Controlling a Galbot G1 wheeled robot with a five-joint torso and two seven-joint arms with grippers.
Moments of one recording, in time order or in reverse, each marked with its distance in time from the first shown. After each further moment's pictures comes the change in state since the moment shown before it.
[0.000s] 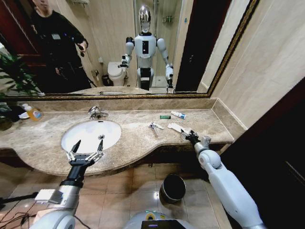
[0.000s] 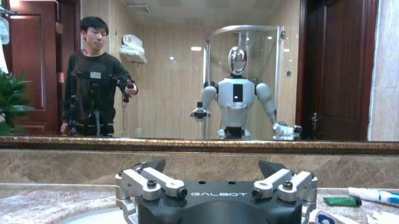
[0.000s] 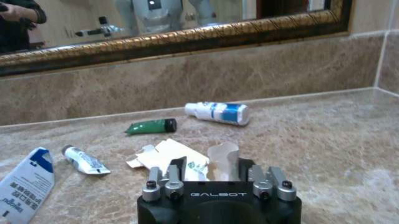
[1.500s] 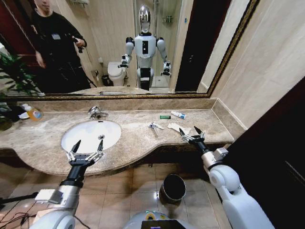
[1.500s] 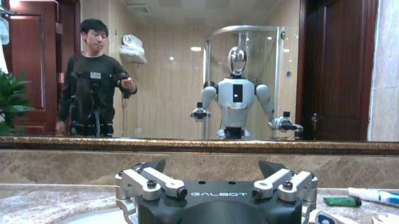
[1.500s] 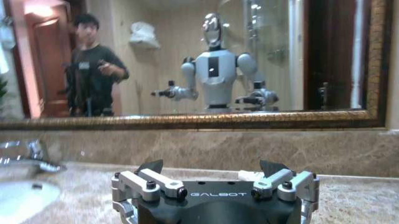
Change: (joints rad) left arm 0.000 0.000 0.000 0.000 0.000 0.000 0.000; right arm -0.306 -0.029 0.189 0.391 -0.077 0.094 -0.192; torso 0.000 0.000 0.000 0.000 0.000
